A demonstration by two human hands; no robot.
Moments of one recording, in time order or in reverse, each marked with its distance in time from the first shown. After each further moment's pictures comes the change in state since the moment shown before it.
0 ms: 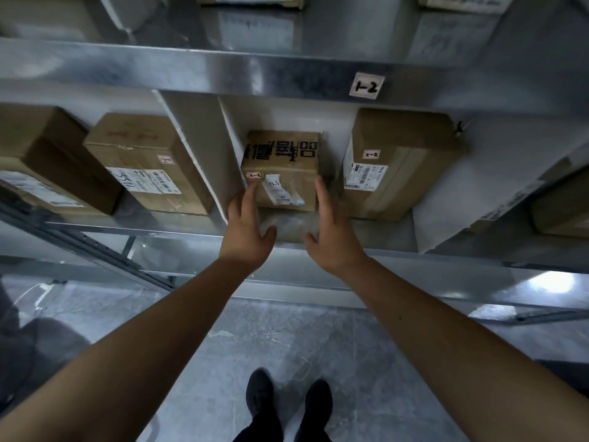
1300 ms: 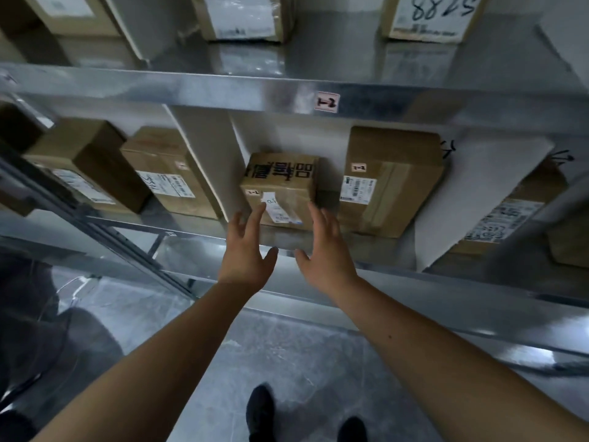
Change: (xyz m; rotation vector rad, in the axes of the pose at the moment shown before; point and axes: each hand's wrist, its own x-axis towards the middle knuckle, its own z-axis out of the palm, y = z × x) left_hand -0.051 0.032 0.009 0.190 0.154 -0.042; right_hand -0.024 0.003 -0.006 -0.027 -0.012 -0.013
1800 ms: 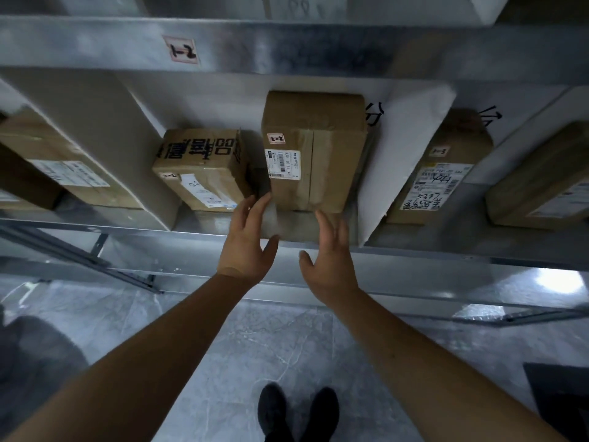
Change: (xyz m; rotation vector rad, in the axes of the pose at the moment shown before) left_hand -0.008 0.068 0.100 -0.106 -0.071 0.247; right_hand -0.060 0.106 -0.043 0.067 0.163 0.149
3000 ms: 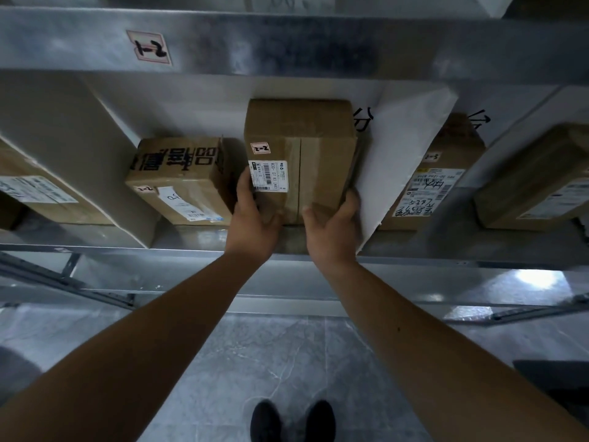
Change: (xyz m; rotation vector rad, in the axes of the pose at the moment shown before) left_hand 0.064 0.018 0.024 -0.322 0.012 -0.183; right_hand 0.068 -0.019 -0.016 0.212 0.304 0.392
